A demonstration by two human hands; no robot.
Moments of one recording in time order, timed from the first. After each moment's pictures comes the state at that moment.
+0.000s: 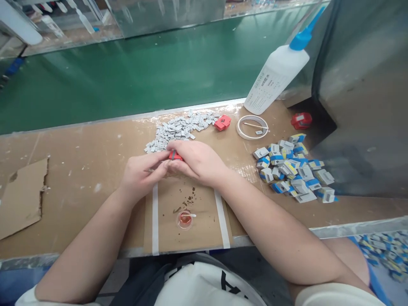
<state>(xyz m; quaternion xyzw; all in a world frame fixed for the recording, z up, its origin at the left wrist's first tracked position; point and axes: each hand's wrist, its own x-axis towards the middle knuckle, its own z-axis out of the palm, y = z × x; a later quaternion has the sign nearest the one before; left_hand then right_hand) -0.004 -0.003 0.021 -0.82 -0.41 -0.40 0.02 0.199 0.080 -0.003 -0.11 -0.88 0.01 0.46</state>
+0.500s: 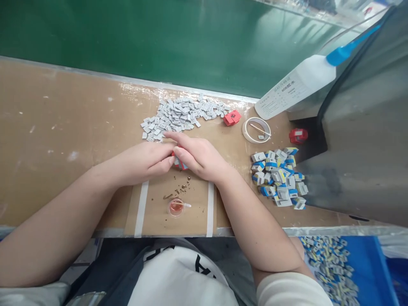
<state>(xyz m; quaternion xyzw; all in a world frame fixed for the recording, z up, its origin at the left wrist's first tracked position) -0.003 -0.001 0.023 -0.86 -0.44 -0.21 -0.14 0.205 0.075 -0.004 -0.13 -0.93 0.15 0.32</state>
